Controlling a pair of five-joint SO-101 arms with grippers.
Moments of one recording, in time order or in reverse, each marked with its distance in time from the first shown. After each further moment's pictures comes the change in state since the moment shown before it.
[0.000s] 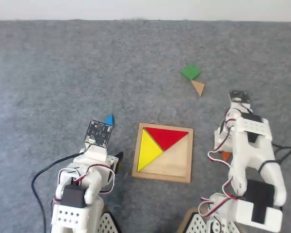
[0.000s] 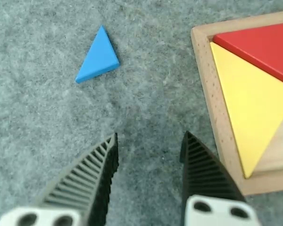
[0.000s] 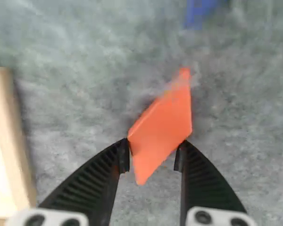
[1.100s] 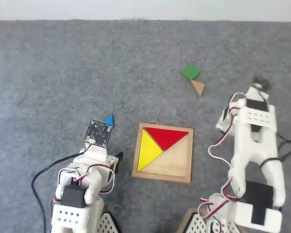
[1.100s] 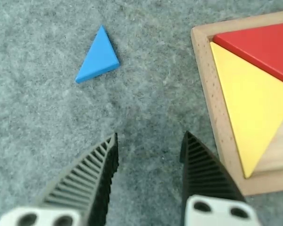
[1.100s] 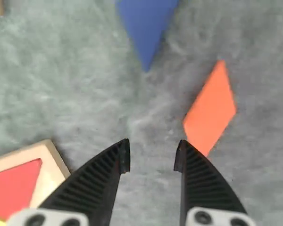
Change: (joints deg) left arm 0.0 0.0 0.0 0.0 0.0; right arm -1.7 -0.9 -11.6 6.3 -25.1
